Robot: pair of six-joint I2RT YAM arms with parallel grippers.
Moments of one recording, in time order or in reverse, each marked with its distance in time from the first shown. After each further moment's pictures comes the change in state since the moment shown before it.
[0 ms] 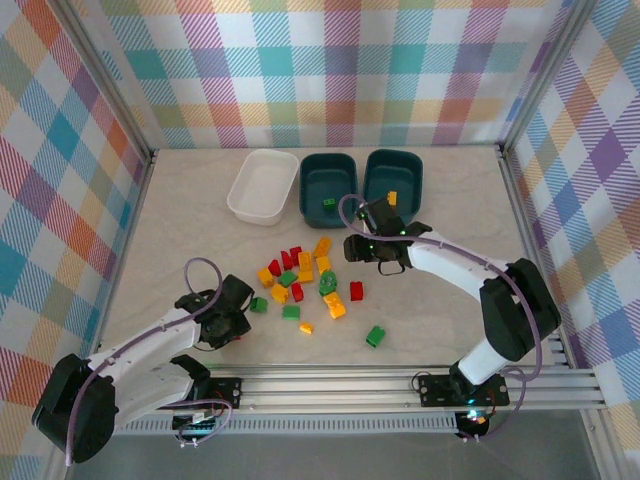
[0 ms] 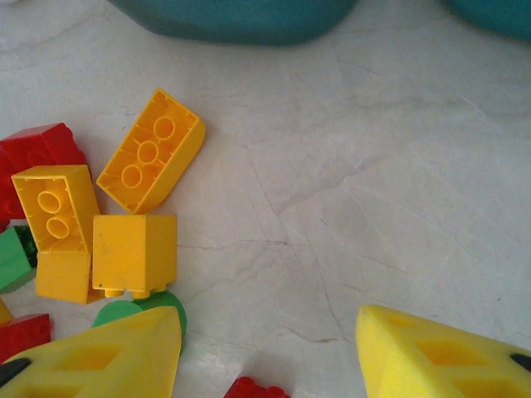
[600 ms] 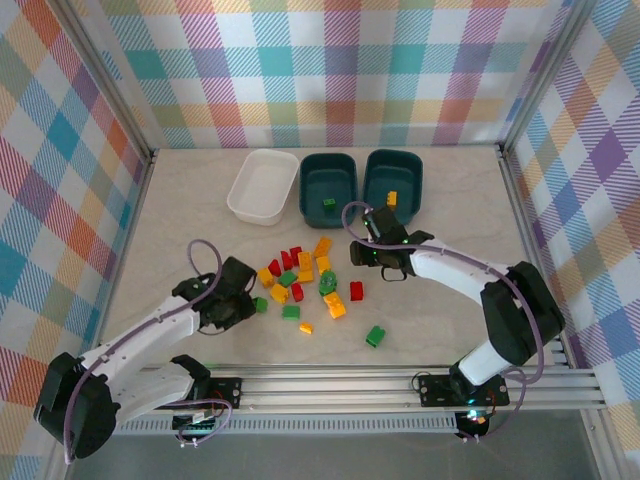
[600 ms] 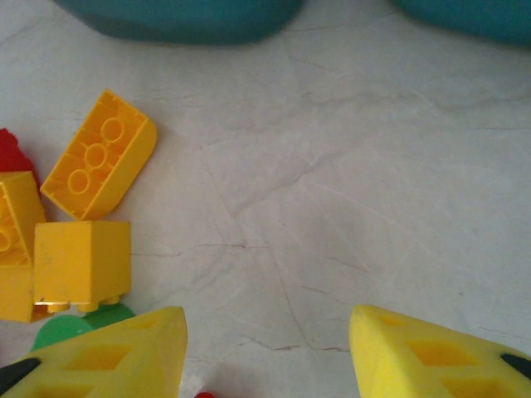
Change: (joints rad) left arm -0.001 0.039 0.220 -0.039 0.008 0.075; right arm -0.009 -0.034 -0.098 0.079 0.090 0.022
